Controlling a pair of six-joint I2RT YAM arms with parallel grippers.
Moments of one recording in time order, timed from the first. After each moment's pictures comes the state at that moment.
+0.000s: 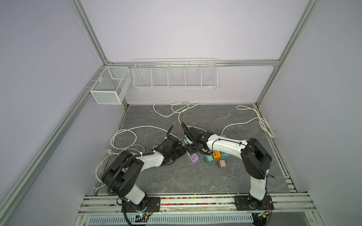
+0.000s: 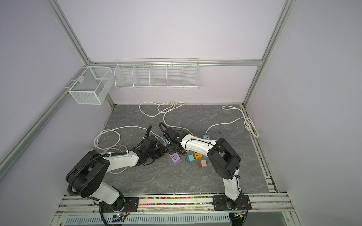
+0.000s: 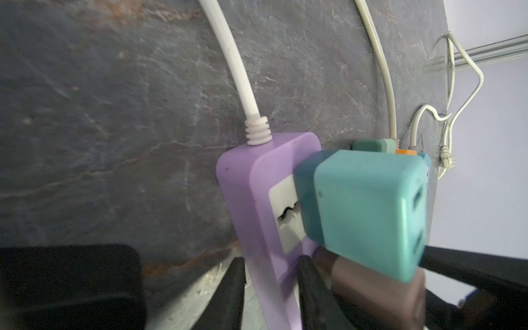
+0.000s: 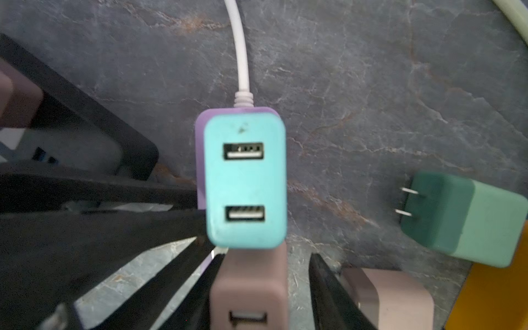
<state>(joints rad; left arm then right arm) -0.65 1.56 0.61 0.17 0.16 -1.01 0.88 1.93 1.37 -0.58 0.07 0.31</state>
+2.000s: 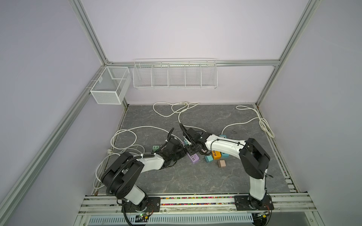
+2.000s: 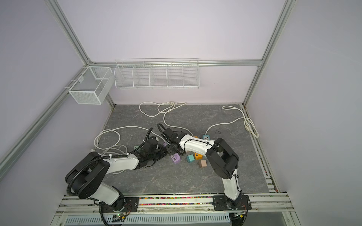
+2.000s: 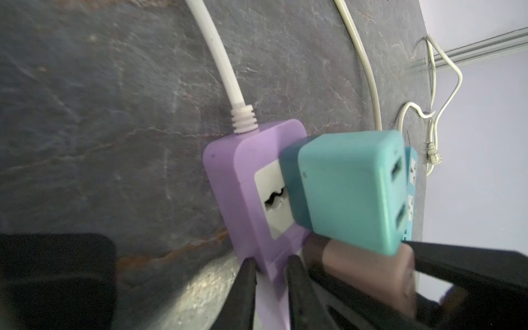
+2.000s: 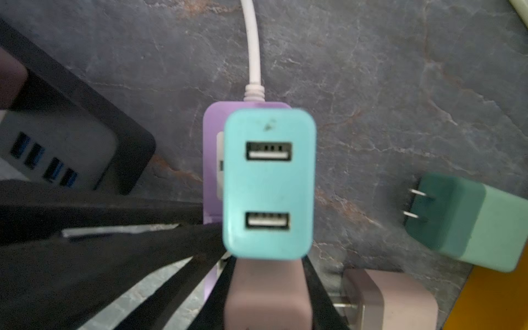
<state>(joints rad) -0.69 1.55 0.56 0.25 0.12 -1.03 0.89 1.95 1.39 -0.60 0.07 0.28</state>
